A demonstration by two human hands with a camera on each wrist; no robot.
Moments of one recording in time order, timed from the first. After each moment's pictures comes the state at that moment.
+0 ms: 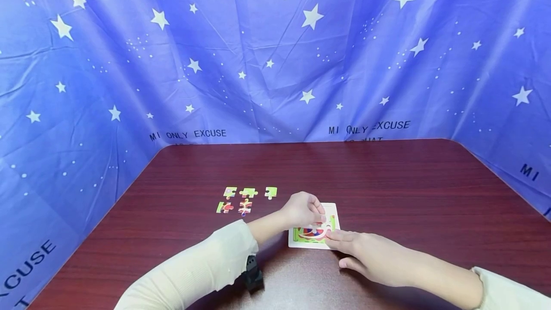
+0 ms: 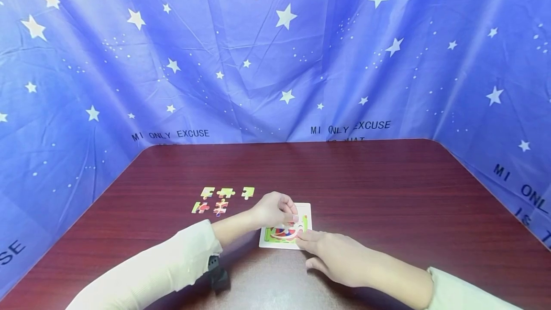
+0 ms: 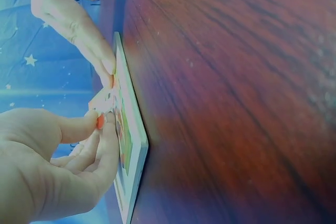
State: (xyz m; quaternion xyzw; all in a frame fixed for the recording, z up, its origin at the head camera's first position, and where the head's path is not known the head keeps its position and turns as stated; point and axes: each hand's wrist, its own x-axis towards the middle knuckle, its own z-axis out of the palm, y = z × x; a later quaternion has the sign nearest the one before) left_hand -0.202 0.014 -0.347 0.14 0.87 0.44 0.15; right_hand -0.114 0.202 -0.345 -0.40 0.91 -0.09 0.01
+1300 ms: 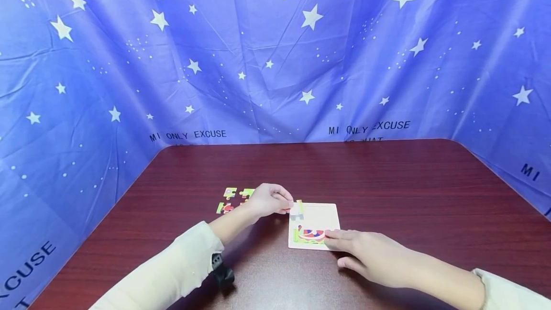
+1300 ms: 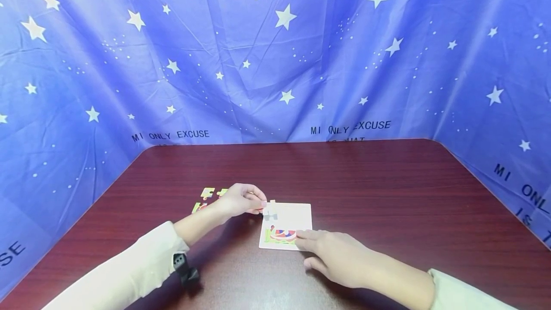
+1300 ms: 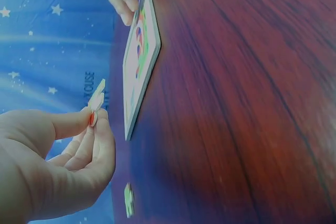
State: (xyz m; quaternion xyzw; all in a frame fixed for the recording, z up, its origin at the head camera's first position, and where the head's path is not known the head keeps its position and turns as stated) left_hand -0.222 -0.053 -0.345 0.08 0.81 0.56 0.15; right_hand -0.112 0.200 -0.343 -0.39 0.92 -0.07 -0.03
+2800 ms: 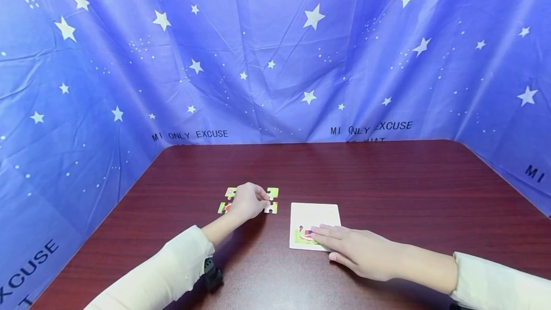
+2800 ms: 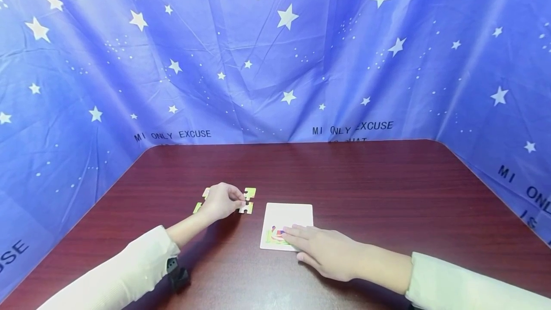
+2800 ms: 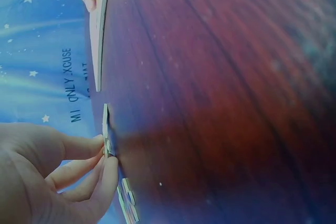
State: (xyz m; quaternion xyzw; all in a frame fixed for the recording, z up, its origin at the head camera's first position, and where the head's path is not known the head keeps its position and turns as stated) left_hand -0.220 -0.088 -0.350 0.08 0.94 0.32 -0.06; right_hand -0.132 0.193 -0.359 -0.49 0.87 -0.05 -0.09
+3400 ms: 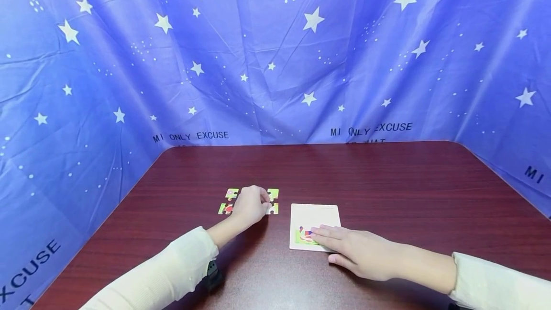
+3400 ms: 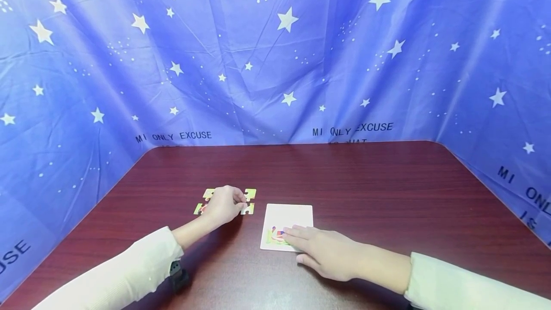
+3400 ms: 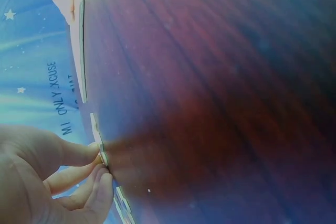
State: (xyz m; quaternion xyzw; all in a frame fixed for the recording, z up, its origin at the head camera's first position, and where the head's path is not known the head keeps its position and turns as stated) left_hand -0.217 -0.083 -0.358 0.11 0.95 0.27 -0.10; right_hand -0.130 0.194 -0.356 -0.48 0.87 -0.06 -0.06
